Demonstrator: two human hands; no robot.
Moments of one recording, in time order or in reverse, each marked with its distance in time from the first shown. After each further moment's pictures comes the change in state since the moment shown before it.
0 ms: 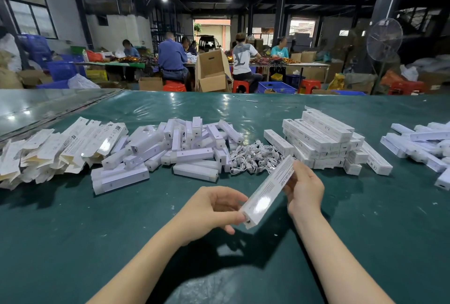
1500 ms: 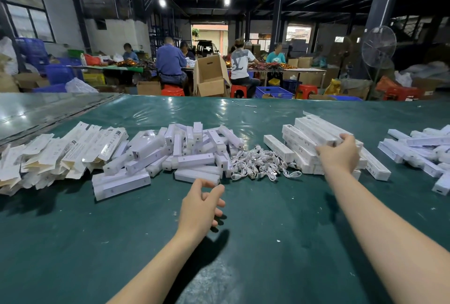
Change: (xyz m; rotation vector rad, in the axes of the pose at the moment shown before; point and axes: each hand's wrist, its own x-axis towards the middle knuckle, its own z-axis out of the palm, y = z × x) left_hand 0.018 -0.019 0.000 -0.016 0.663 -0.095; right_hand 0.081 -0.061 0.003 -0.936 0.309 -0.361
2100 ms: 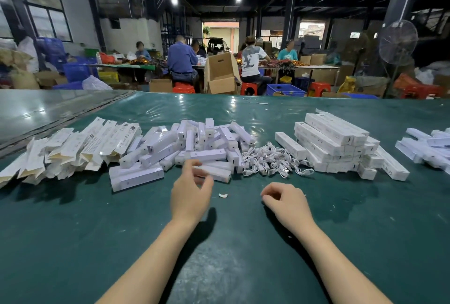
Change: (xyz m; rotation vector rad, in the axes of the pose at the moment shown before) left_hand 0.020 -0.005 -0.027 0.337 0.287 0.322; right_hand -0.120 0.035 0.018 -0.285 -0.746 -0.408
